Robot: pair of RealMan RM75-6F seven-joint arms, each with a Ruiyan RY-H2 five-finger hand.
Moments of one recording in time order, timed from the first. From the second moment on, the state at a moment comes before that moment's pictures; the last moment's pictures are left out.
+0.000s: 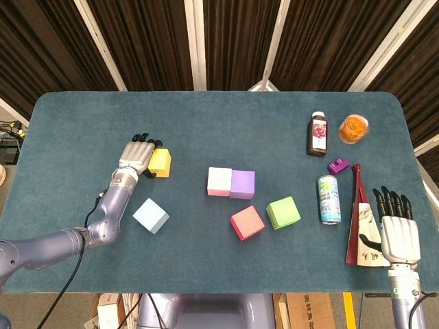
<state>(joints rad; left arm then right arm) -1.07 -1.56 -0.18 -1.20 0.46 0.78 0.57 0.17 -1.31 0.07 -1.51 -1.28 1.48 -0.18</state>
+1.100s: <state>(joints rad) -1.09 -1.44 -0.21 -1.50 0.47 0.88 0.63 0.15 -1.30 0.12 -1.52 -1.28 1.46 -0.17</state>
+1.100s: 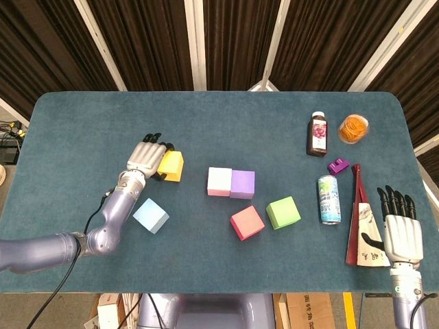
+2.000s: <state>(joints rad) -1.12 -1.66 -0.20 -1.44 0.49 1.06 0.71 0.12 -1.27 0.15 -1.52 -1.29 1.46 -0.11</state>
